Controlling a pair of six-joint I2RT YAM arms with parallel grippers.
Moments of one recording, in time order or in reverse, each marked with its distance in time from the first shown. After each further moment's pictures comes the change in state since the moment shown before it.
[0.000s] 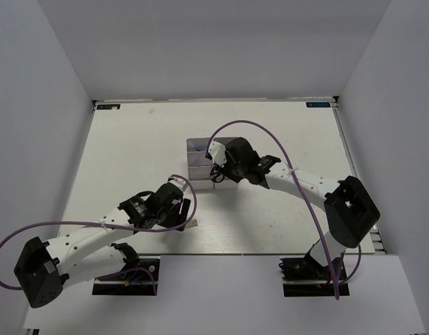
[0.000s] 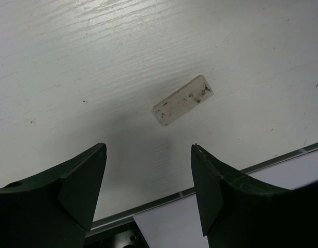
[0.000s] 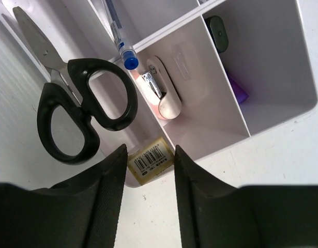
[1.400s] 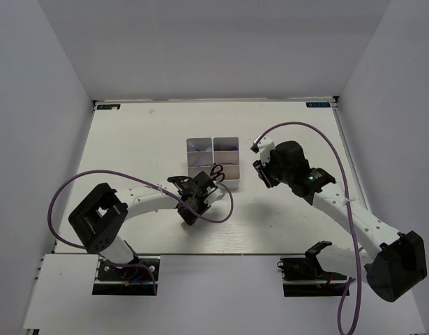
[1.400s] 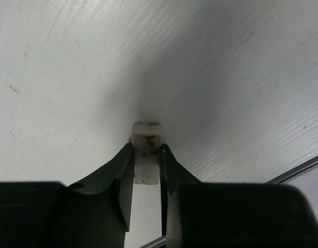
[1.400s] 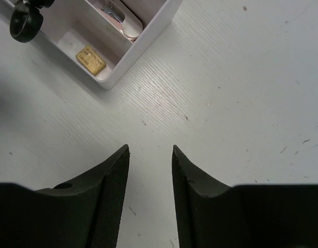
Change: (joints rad) left arm -0.026 0.604 0.260 0.044 0.175 0.504; right arm -0.228 -0.470 -0.239 -0.140 -0.135 0.196
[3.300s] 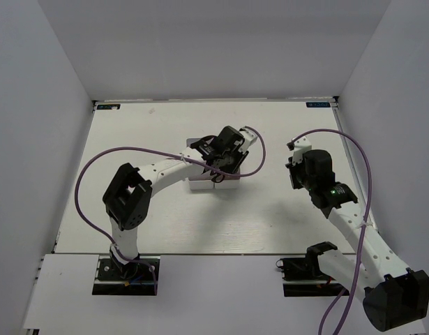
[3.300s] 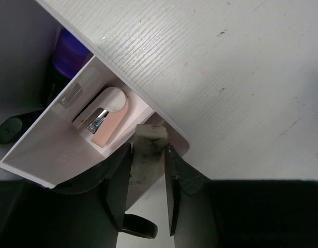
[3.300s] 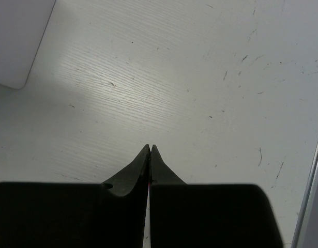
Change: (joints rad) left arm 0.045 0.317 0.624 0.187 -0.034 -0.084; right arm -0.251 -0.230 -0.148 -0.003 0.115 0.122
